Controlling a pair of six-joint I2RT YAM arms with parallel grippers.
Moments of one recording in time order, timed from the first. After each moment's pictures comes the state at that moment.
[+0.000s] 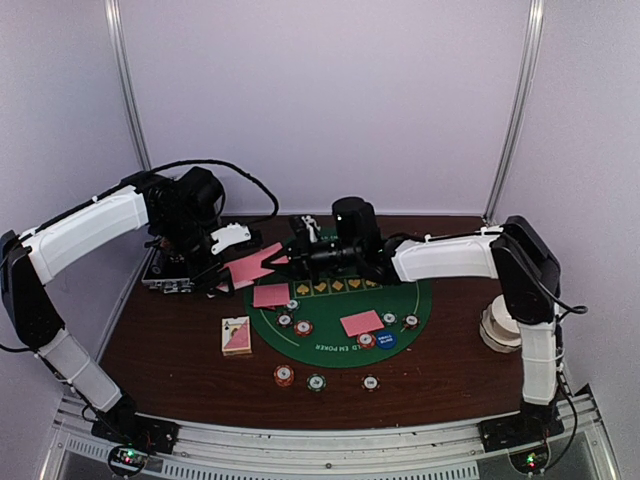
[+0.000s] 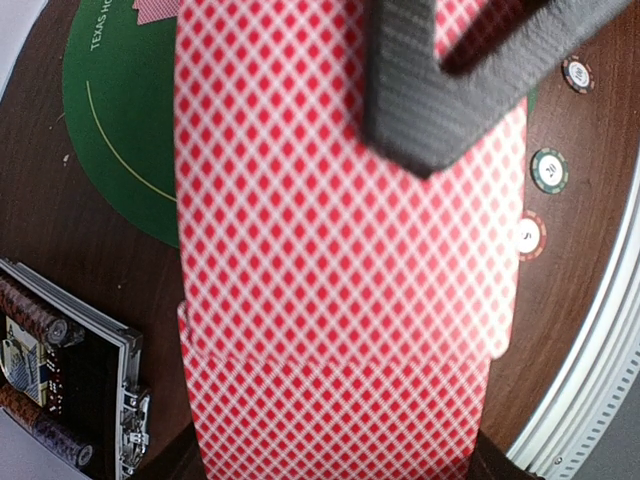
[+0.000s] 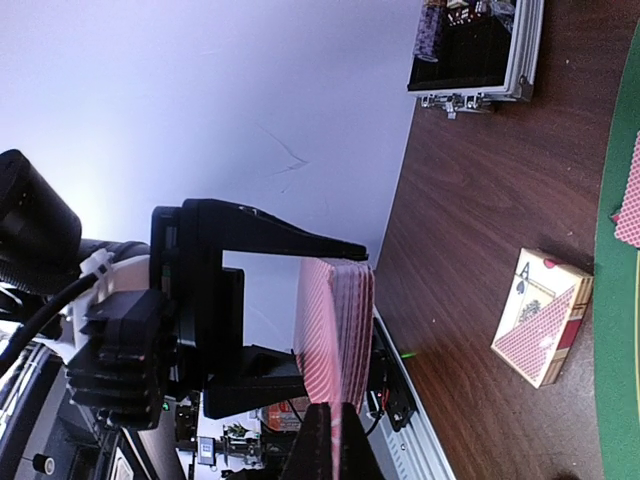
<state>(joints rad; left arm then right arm) -0.56 1.56 1.47 -1.15 0.18 0.56 0.85 2.09 1.51 0.39 -0.74 1.26</state>
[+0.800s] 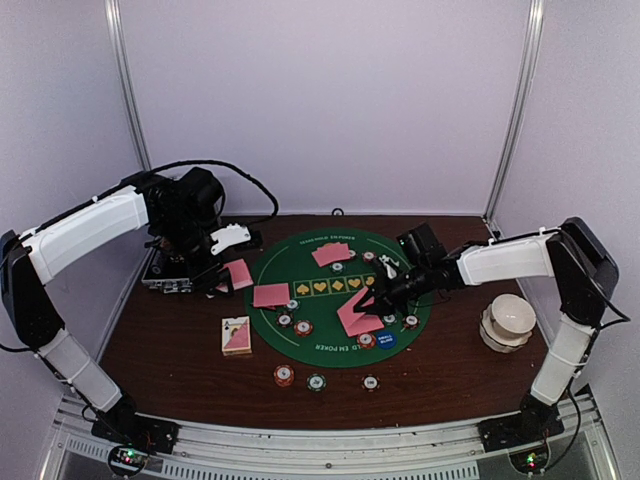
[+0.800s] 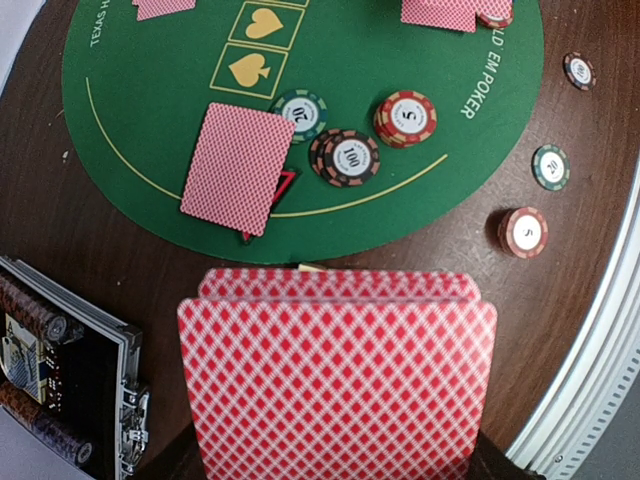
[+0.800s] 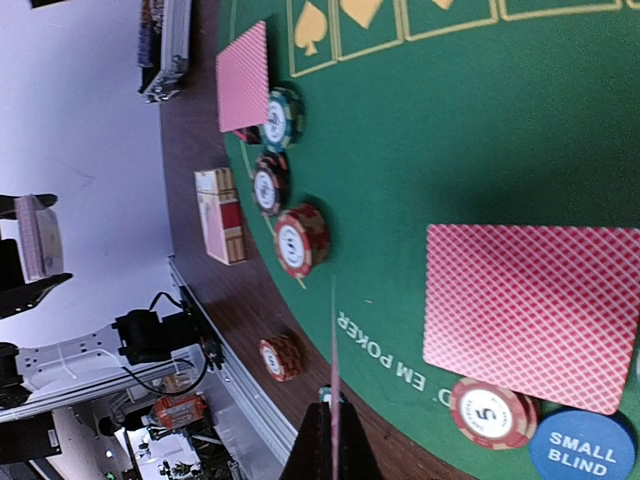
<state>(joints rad) -0.56 1.56 1.46 -1.15 0.17 0.56 0.61 1.77 1.04 -0.09 -0.71 0.88</state>
